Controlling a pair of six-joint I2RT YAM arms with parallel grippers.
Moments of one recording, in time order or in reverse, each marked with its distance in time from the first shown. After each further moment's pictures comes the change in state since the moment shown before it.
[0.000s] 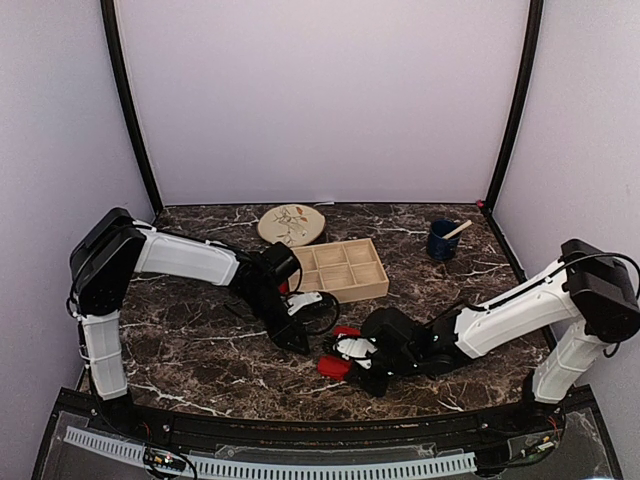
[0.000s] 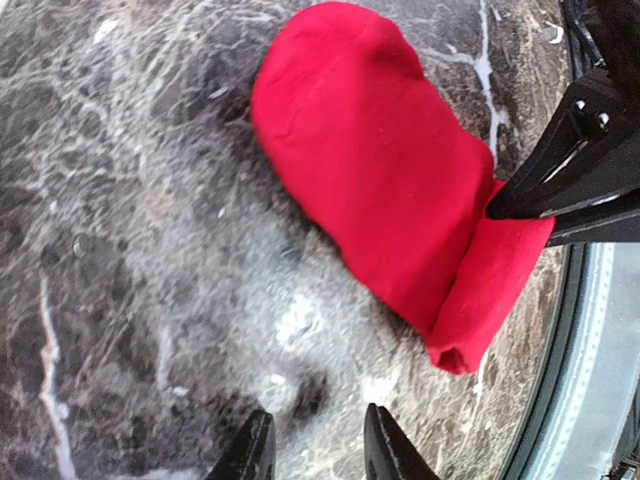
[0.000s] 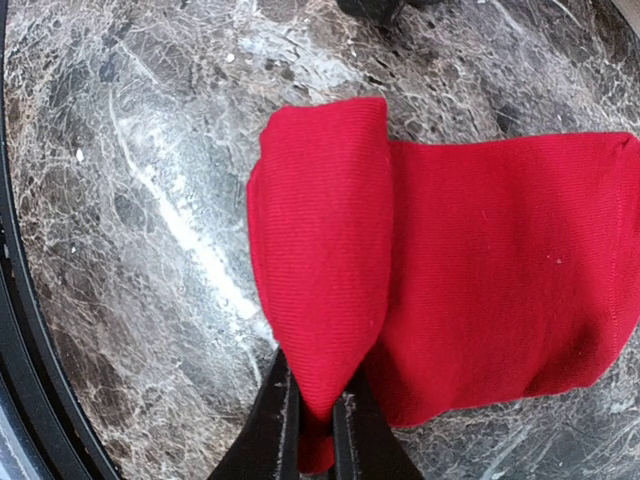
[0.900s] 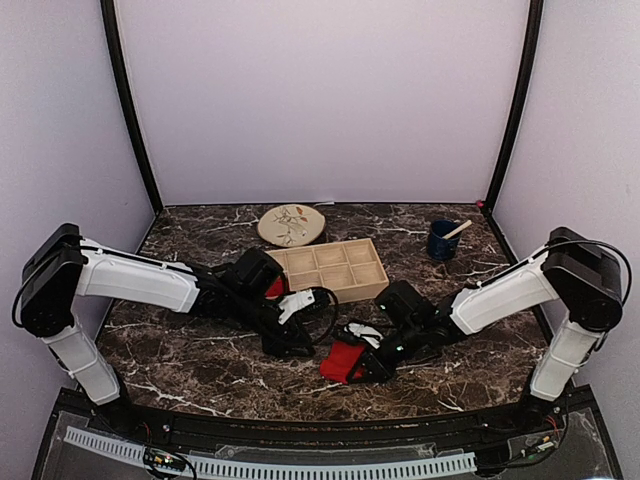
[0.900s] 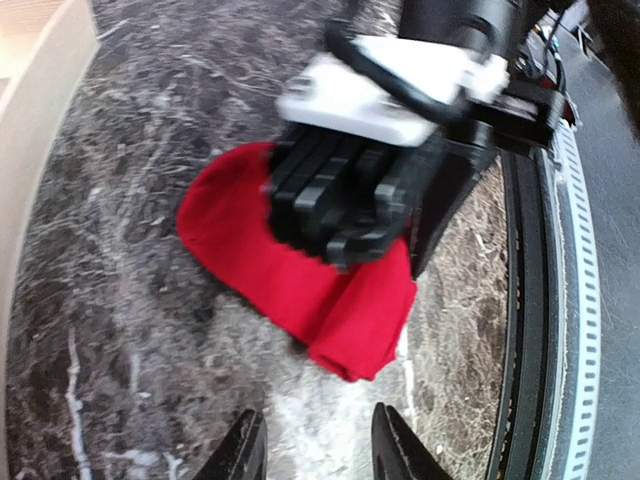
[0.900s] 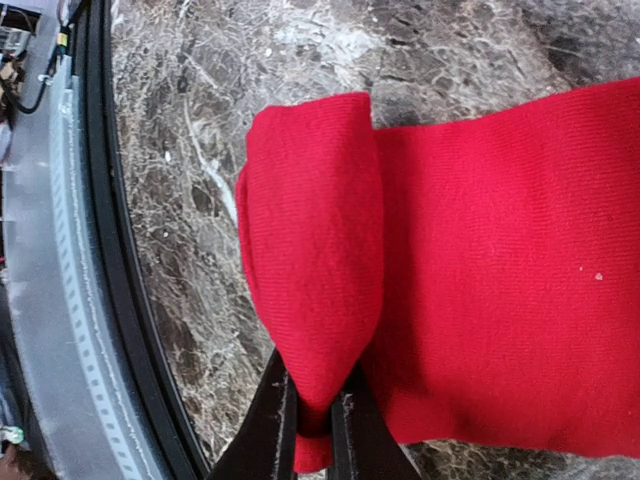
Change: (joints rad) left arm -0.092 -0.312 -0.311 0.390 -0.061 -0.043; right arm -0.234 0.072 0.016 -0.006 -0.546 0.104
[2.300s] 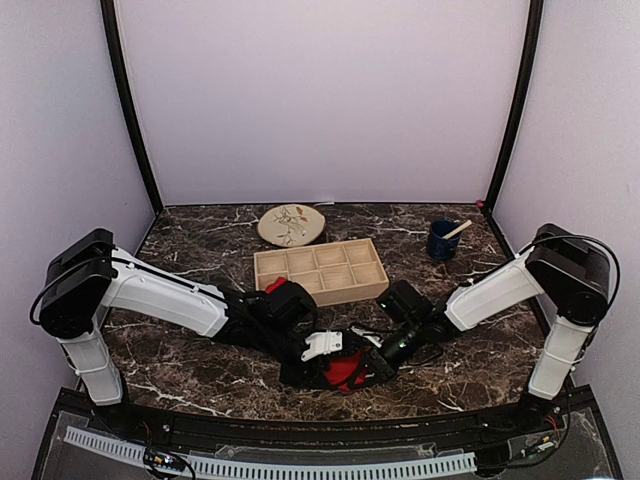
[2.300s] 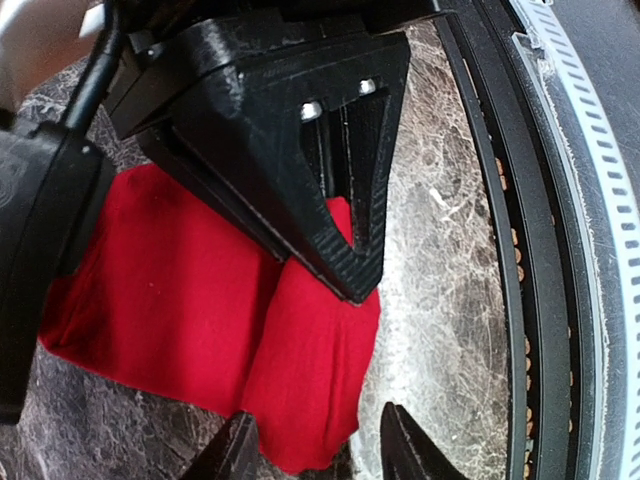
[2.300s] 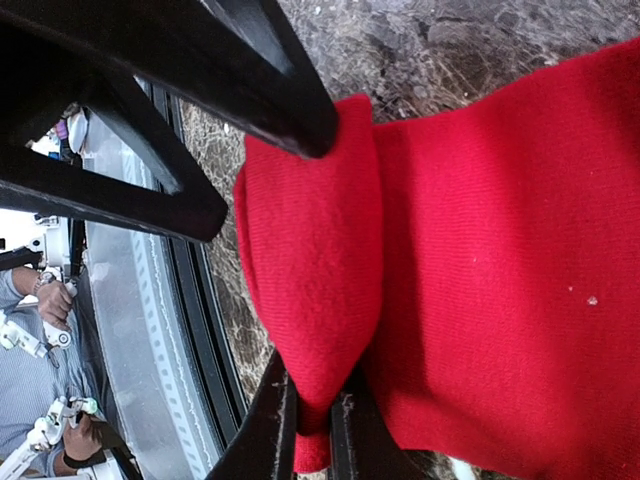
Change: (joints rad) left arm -0.203 0.128 0.041 0.029 -0.116 0.182; right arm -0.065 0.077 0.010 0.003 -0.260 0.071
